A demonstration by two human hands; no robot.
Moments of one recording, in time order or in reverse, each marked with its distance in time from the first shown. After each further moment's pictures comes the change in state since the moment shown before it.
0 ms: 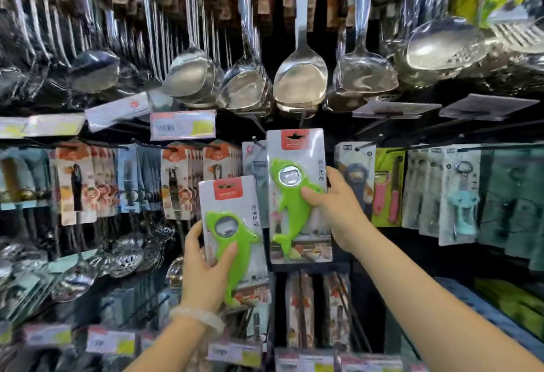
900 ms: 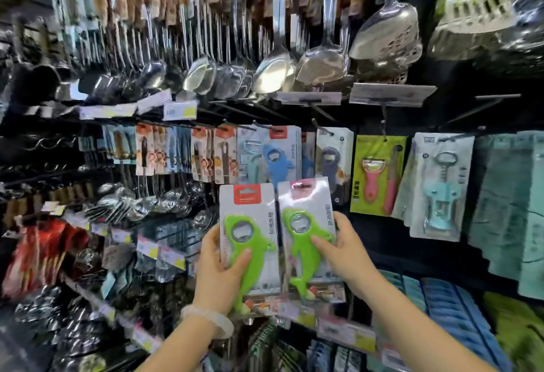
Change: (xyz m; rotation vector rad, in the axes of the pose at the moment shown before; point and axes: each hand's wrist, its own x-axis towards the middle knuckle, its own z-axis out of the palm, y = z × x) left_hand -0.166 0.023 0.135 0.176 0.231 -0.022; right_hand -0.081 0.049 -0.179 -0.065 -0.372 0.035
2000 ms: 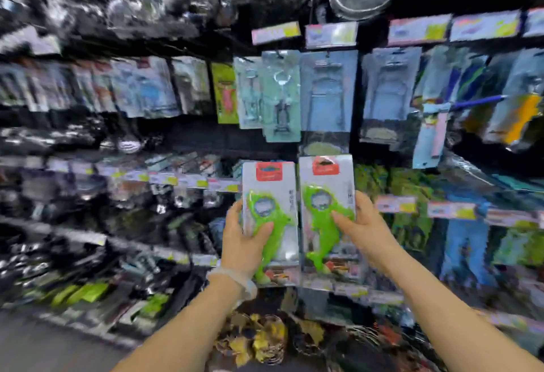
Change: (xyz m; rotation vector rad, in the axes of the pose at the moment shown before) left_hand -0.392 0.091 0.218 -0.016 -0.271 -0.206; right_hand -0.404 -0.042 -0.309 -0.012 0.269 0.269
